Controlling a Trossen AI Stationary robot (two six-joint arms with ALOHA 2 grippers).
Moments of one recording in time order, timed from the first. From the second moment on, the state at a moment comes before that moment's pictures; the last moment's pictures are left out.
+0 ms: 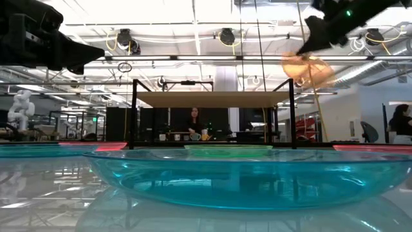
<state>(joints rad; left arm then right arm) -0.04 0.16 0.01 0.18 -0.10 0.13 -0.14 0.70 0.63 -0.33 0.70 0.08</state>
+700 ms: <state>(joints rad) -0.04 0.16 0.01 0.18 -0.10 0.13 -0.19 1.20 0.74 0.03 0.44 -0.38</state>
